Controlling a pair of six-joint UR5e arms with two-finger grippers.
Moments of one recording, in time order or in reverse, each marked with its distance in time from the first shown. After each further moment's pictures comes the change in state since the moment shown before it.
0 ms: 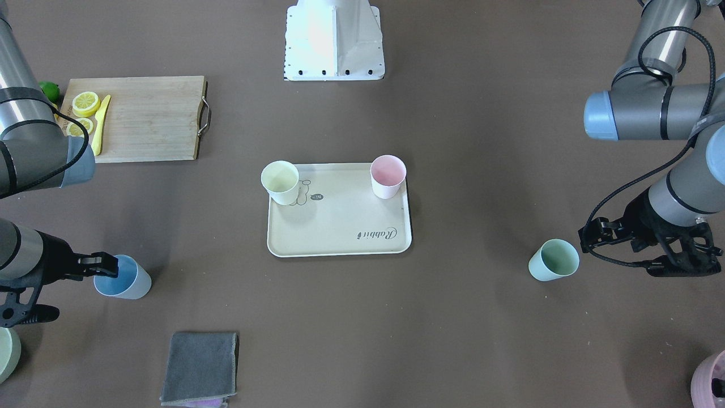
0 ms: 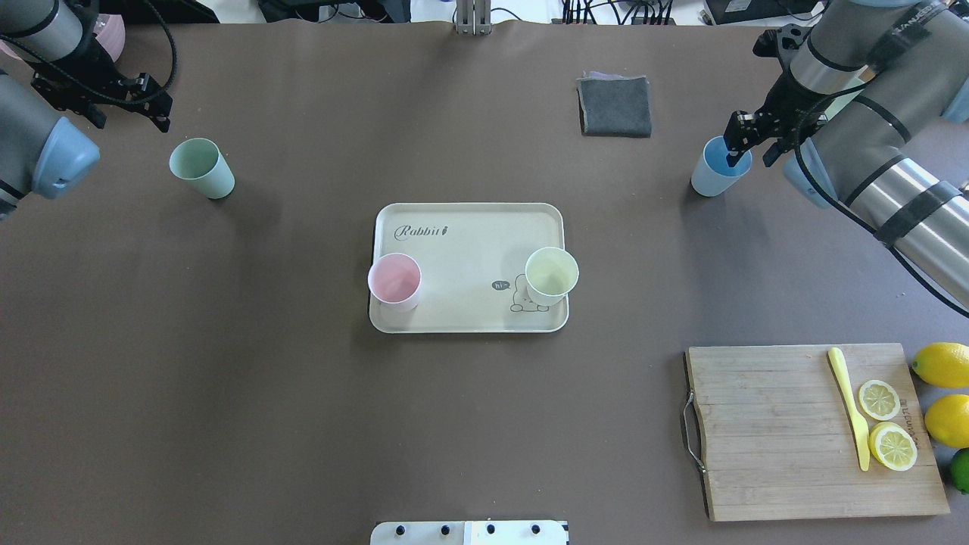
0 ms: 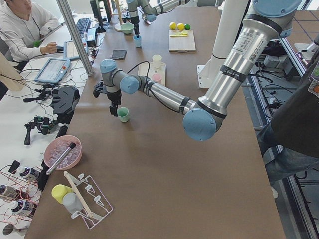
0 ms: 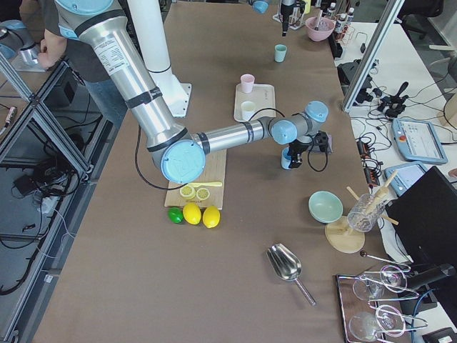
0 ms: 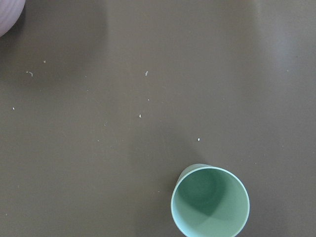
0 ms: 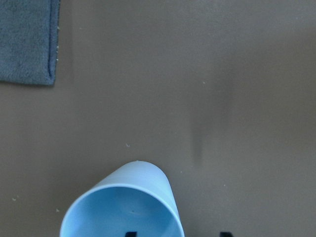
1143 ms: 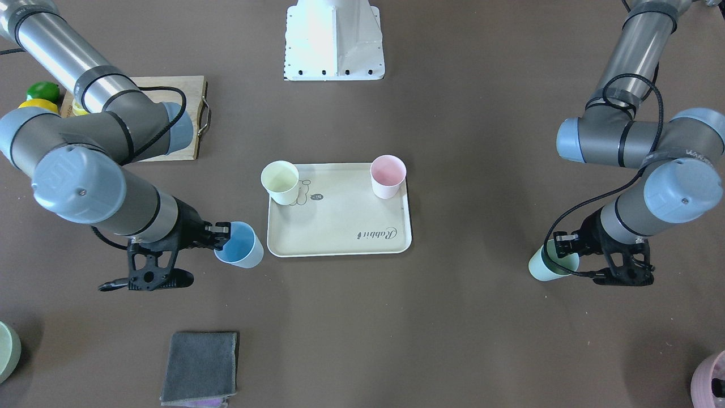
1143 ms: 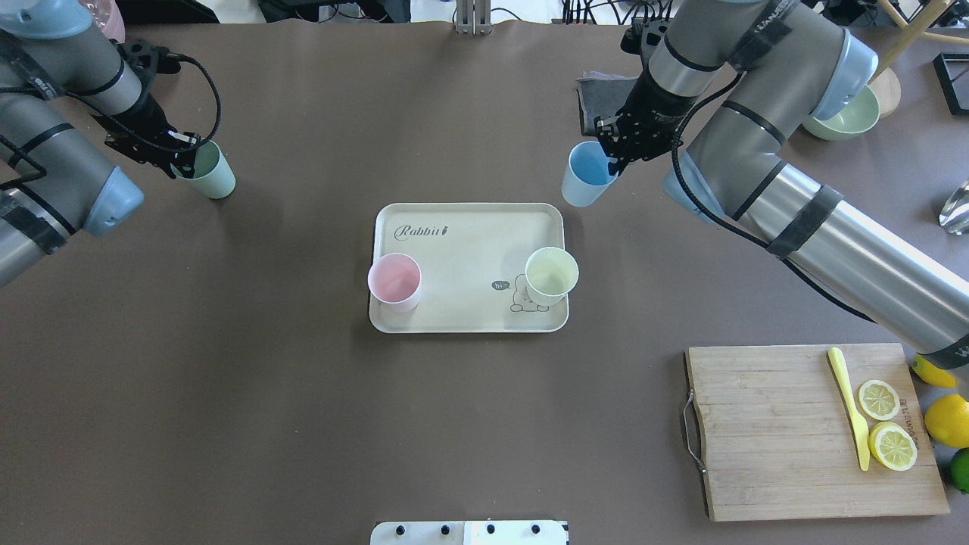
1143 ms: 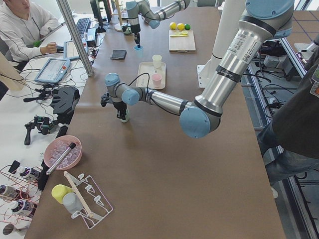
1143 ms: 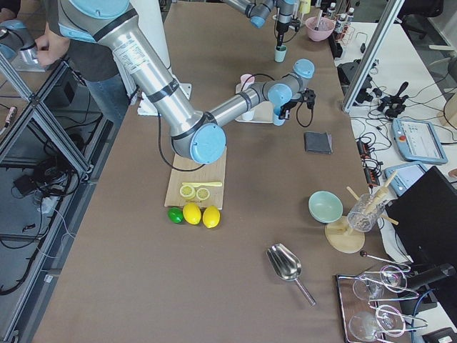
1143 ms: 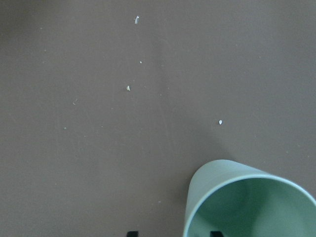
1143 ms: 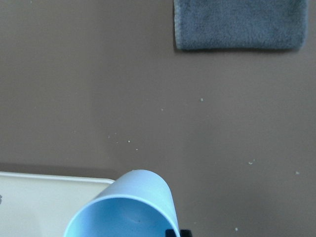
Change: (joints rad) left arm 0.096 -0.031 0.128 -0.129 -0.048 -0.049; right arm -0.183 0.175 0.090 0.007 0.020 0.337
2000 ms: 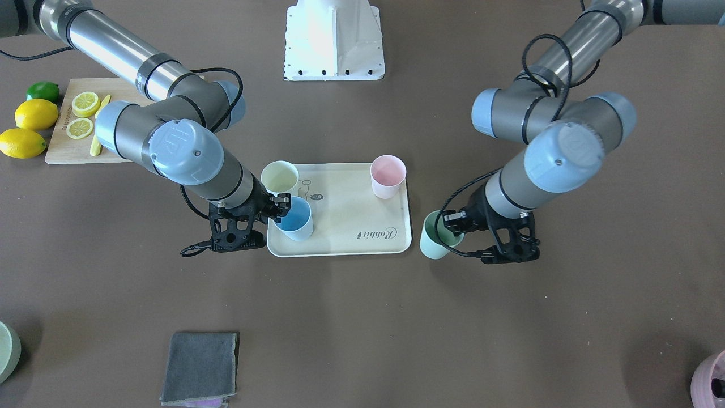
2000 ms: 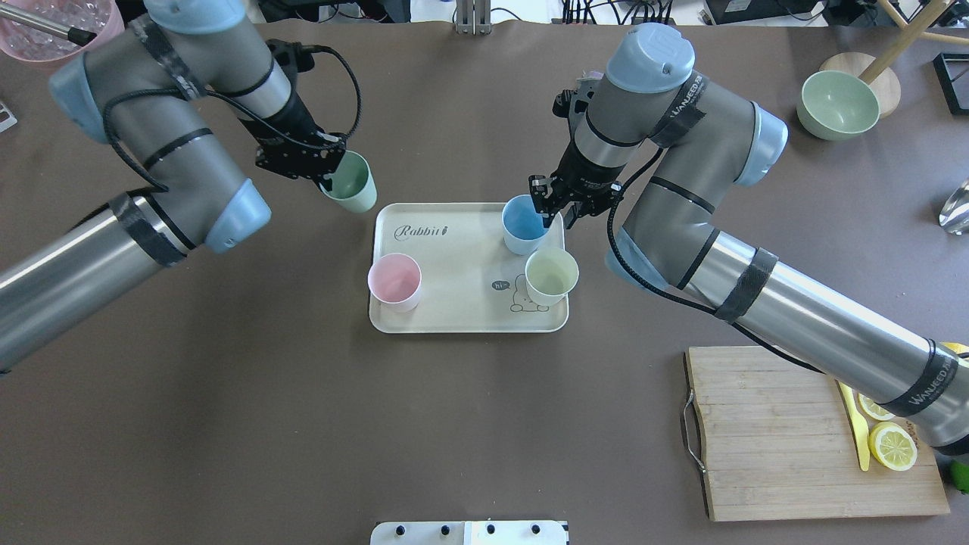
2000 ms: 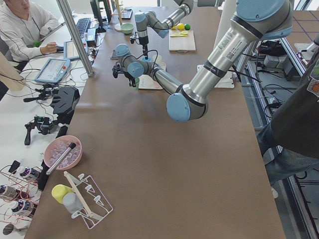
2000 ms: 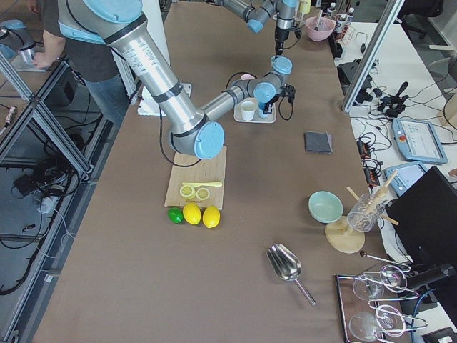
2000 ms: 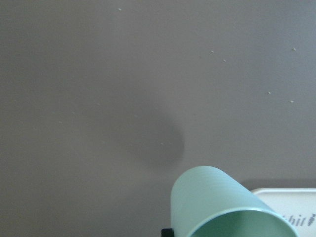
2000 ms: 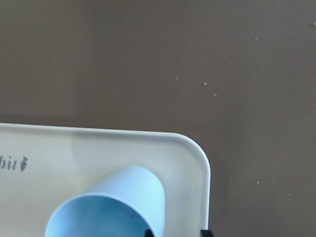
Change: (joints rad) left arm 0.192 -0.189 -0.091 0.038 -0.019 -0.436; right arm -0.128 0.013 0.024 0.068 -0.094 0.109
